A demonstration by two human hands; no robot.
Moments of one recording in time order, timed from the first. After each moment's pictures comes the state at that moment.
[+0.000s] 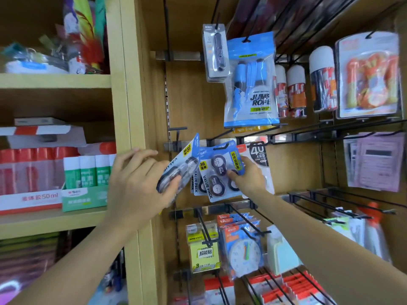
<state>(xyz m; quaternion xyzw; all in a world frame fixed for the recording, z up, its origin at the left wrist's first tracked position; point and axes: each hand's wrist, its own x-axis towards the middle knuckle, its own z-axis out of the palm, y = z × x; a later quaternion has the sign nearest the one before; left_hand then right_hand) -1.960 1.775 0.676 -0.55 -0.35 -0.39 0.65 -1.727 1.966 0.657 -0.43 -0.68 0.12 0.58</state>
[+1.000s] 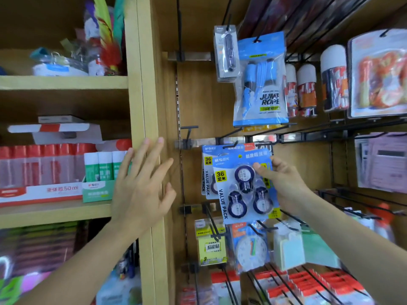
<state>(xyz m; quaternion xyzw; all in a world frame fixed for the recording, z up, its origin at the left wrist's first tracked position) -1.973 1.753 0.656 -0.59 -0.50 -0.33 0.54 -1.676 1.882 0.660 -0.18 -0.62 0.47 0.60</state>
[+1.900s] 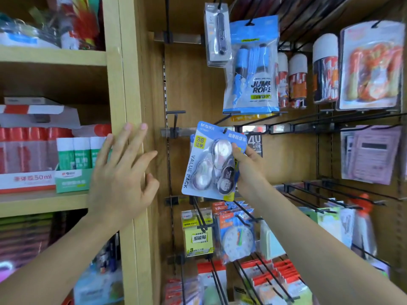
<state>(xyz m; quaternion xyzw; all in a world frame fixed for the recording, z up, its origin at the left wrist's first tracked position) -1.972 1.756 0.655 -0.58 -0.48 -0.34 0.56 -1.739 1.896 0.663 -0.19 -0.46 0.53 0.68</state>
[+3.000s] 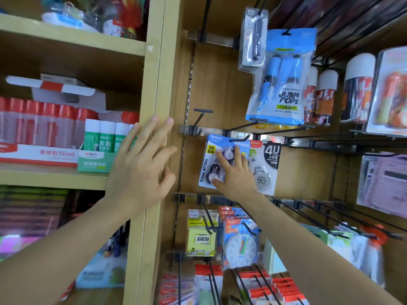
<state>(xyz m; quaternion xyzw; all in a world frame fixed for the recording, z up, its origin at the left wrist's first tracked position) -1.974 1.756 0.652 -0.59 -0.48 -0.34 0.55 -1.773 1.949 0.645 -0.44 -0.80 -0.18 0.35</state>
